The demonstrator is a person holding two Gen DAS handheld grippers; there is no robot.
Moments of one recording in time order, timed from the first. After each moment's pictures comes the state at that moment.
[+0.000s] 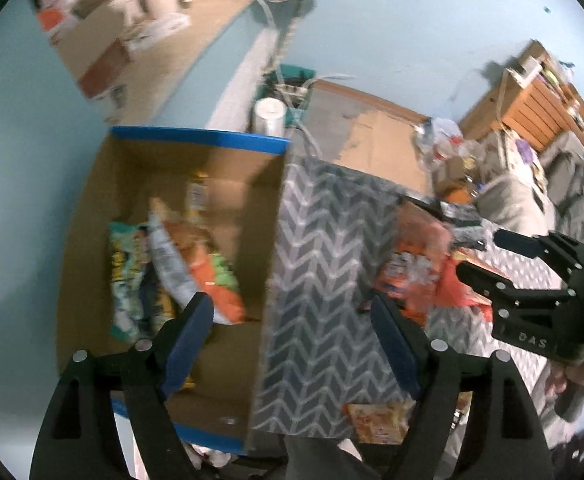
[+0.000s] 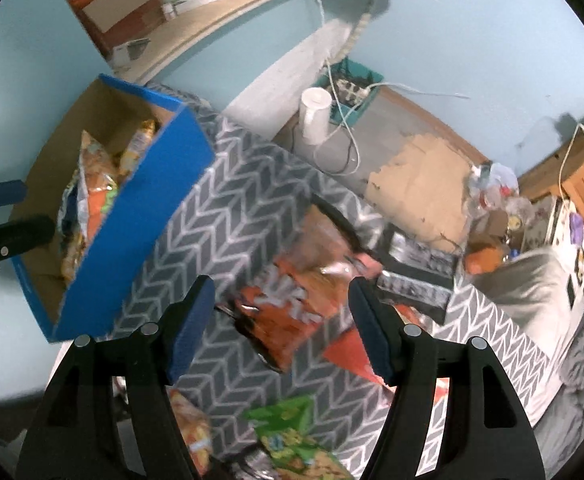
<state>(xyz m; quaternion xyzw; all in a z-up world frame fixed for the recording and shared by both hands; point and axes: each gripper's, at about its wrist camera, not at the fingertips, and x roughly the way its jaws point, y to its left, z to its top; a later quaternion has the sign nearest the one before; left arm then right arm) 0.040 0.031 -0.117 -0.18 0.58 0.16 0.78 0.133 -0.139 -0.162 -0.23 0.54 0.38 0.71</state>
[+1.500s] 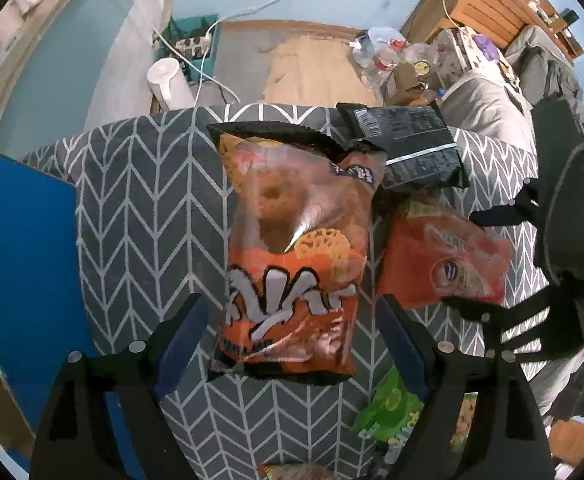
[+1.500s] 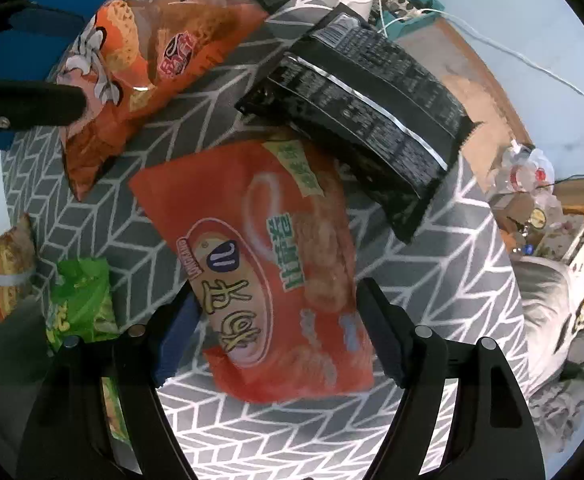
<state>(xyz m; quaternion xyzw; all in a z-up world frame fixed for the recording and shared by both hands) 0.160 -0.094 -0.251 -0.11 0.67 0.04 0.73 0.193 -0.226 -0.311 -0.37 0.60 0.43 0.56</state>
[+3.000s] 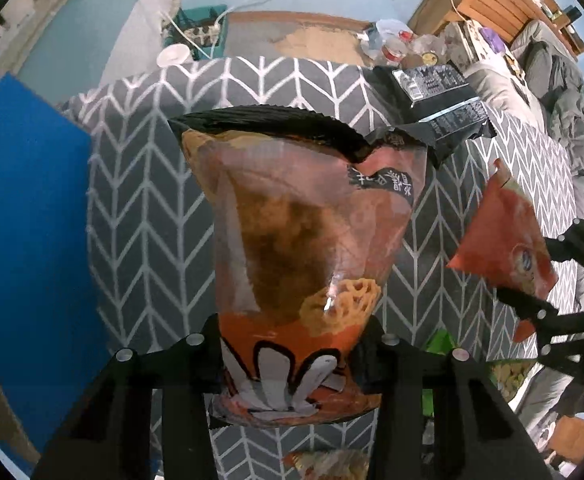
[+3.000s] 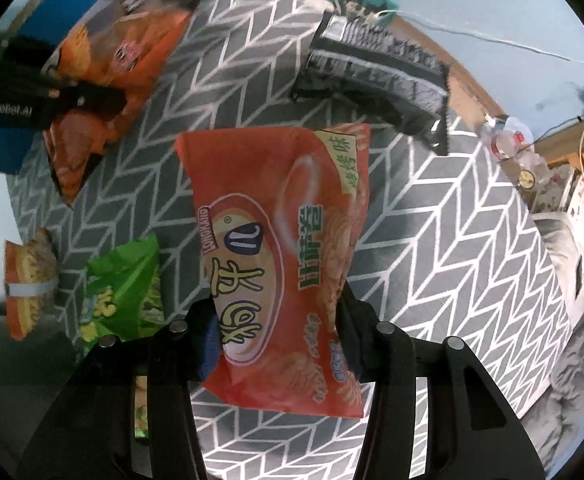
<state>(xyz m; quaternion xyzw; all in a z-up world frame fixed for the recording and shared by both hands) 0.111 -0.068 -0.258 -0.10 0.67 0.05 0.73 0.115 -0.256 -0.273 -0.30 0.59 0.38 0.64</state>
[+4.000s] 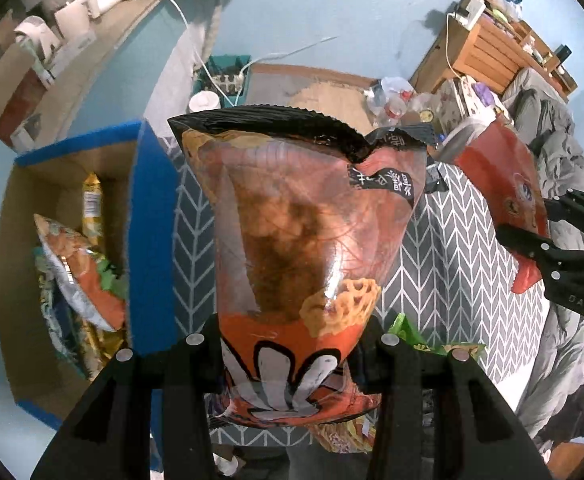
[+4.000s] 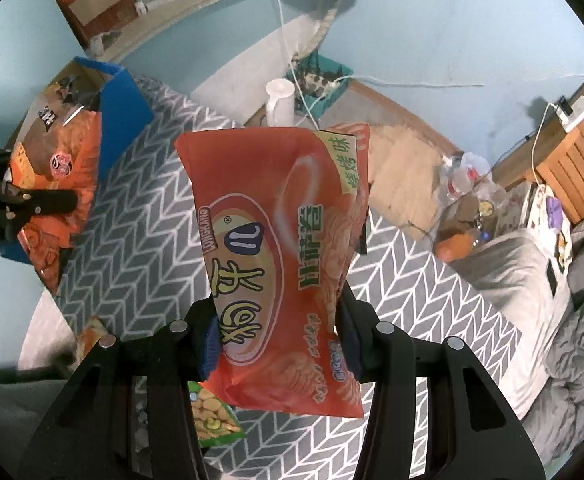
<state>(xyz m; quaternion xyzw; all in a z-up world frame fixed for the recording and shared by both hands) 0.064 -0.047 -0.147 -0.12 0.60 0.08 0.79 0.135 -0.224 -0.158 -0.25 0.52 0.36 0.73</state>
